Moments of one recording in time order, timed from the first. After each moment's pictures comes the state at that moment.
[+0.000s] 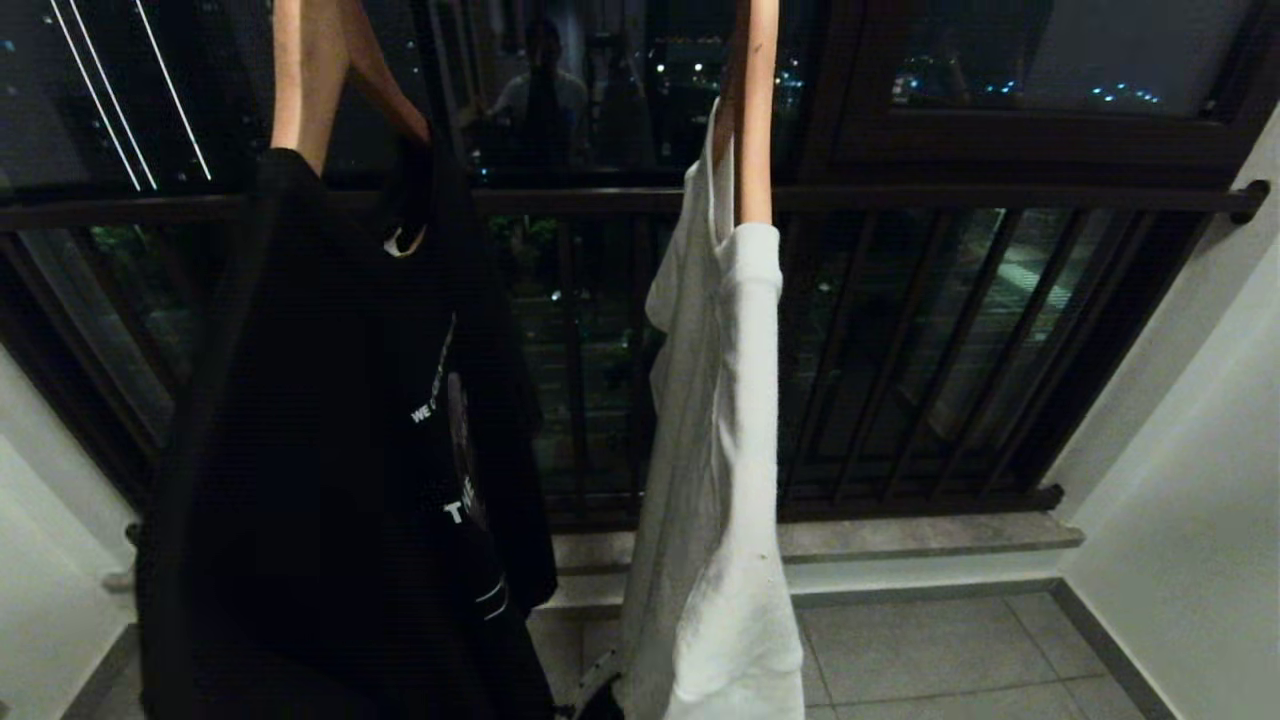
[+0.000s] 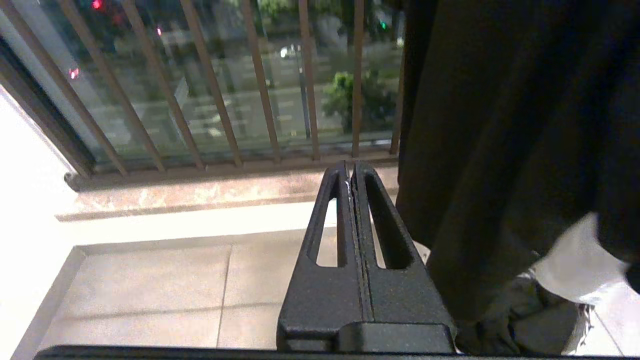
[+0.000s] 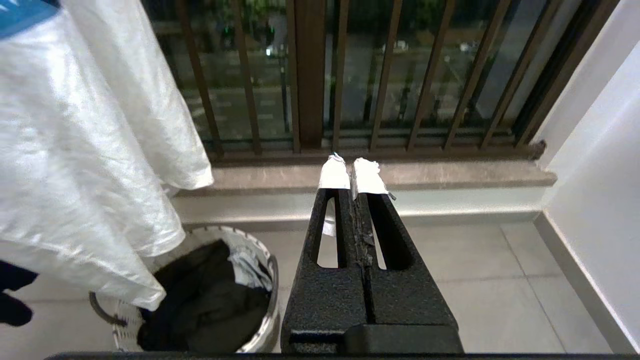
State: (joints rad) left arm 0.00 0.00 0.00 -0.01 -0.02 0.04; right arm 0.00 0.00 -0.01 0.01 -0.01 0.01
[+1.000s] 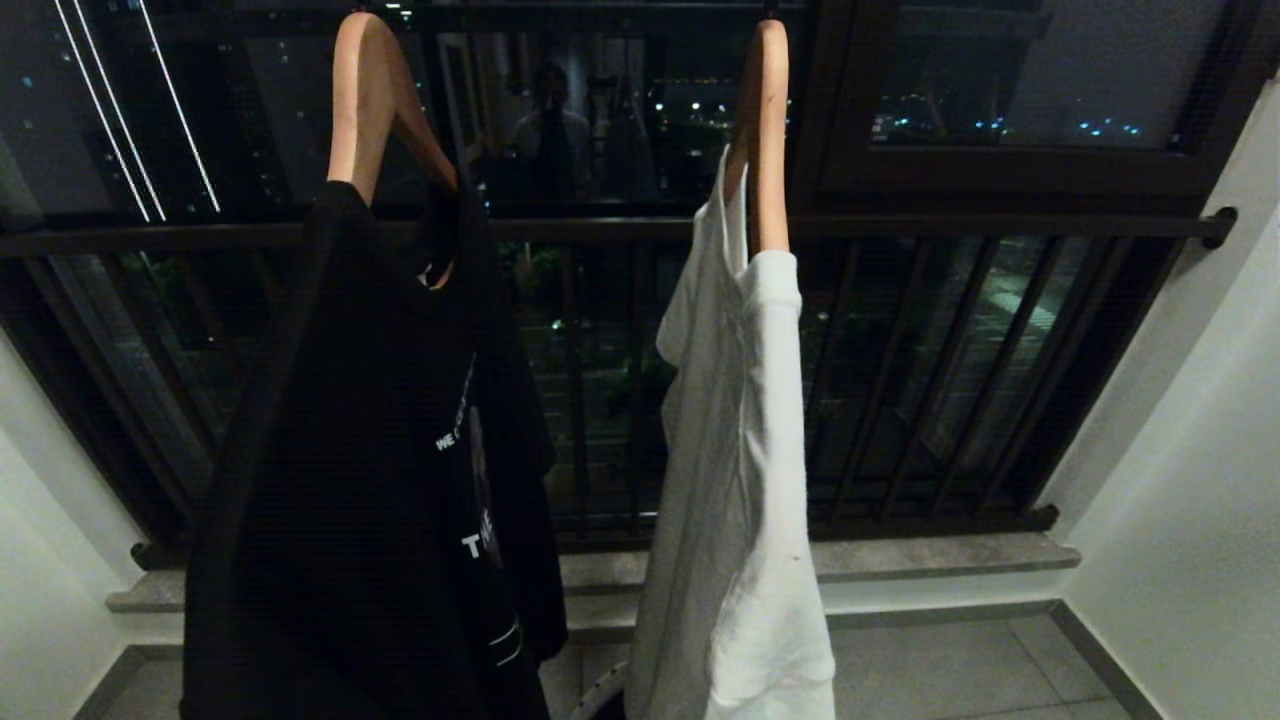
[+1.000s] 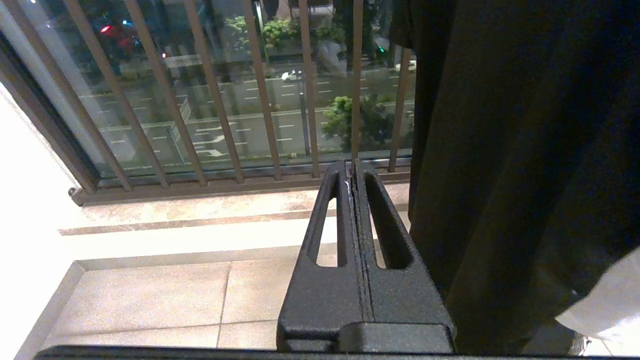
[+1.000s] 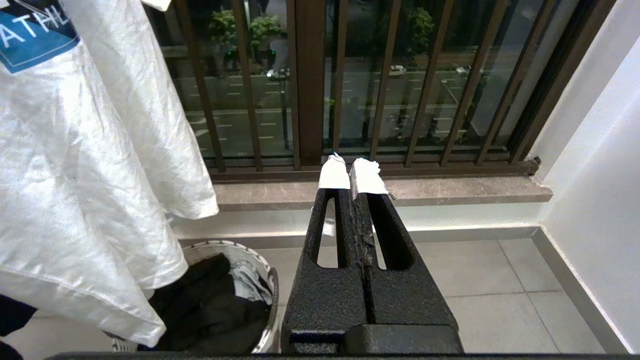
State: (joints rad) left arm 0.00 0.00 0.00 -0.01 -0.02 0.03; right arm 0.00 0.00 -0.01 0.01 -0.01 0.01
